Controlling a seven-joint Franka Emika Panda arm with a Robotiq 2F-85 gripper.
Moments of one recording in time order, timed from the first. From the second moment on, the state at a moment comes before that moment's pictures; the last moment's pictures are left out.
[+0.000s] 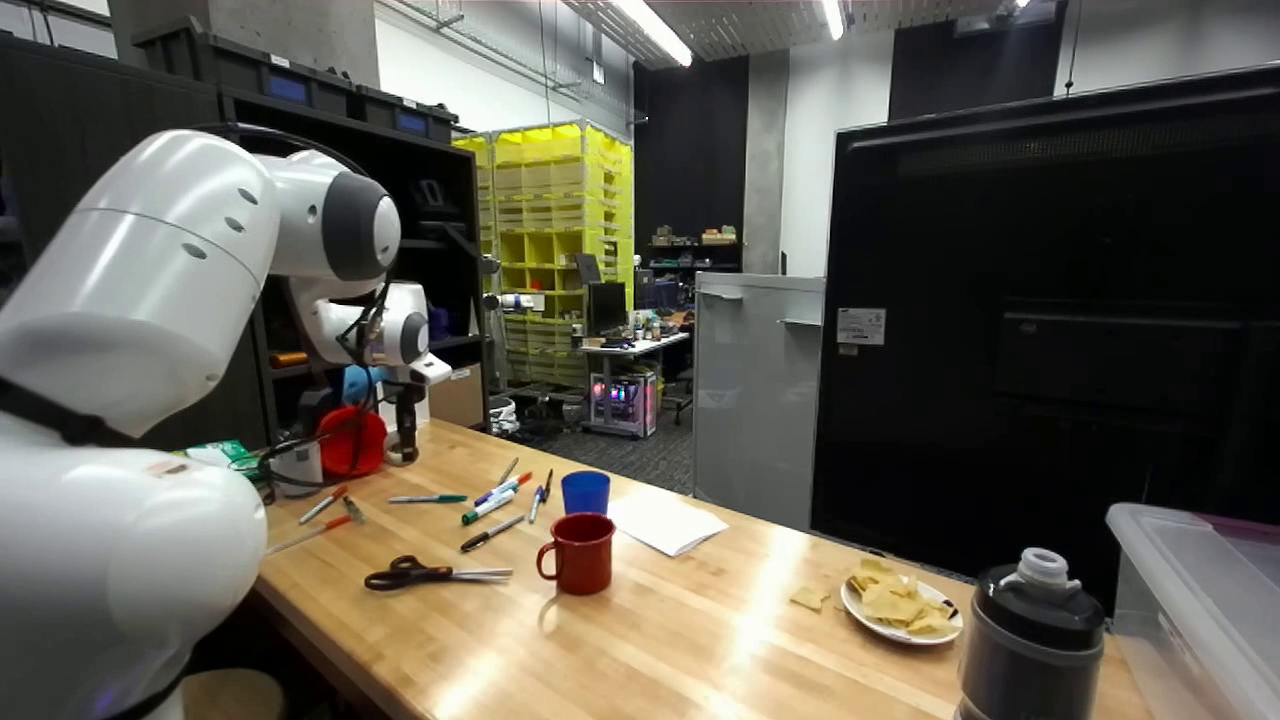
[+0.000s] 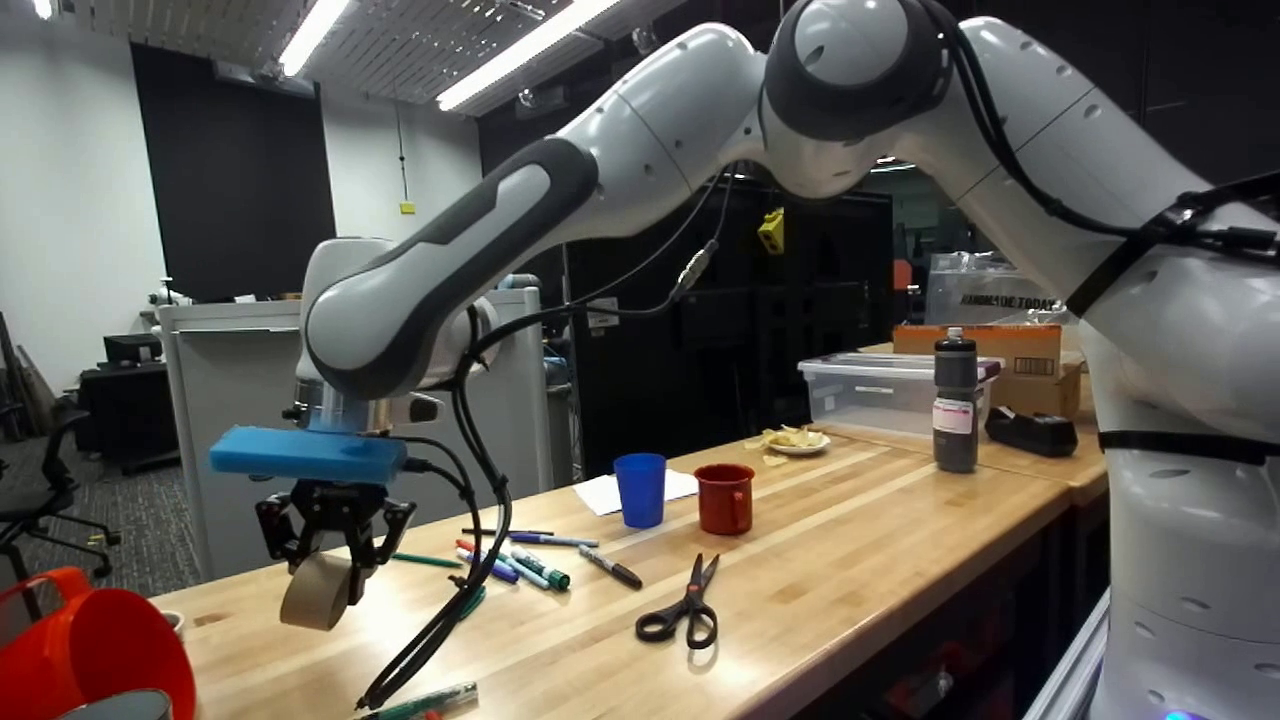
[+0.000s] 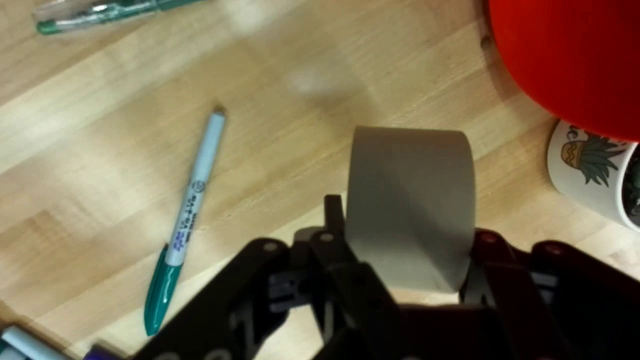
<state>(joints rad) 0.50 0.65 0.23 -1.56 -0.08 2.38 1.28</state>
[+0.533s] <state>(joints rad) 0.43 0.65 0.28 -1.58 0.25 2.40 1.04</state>
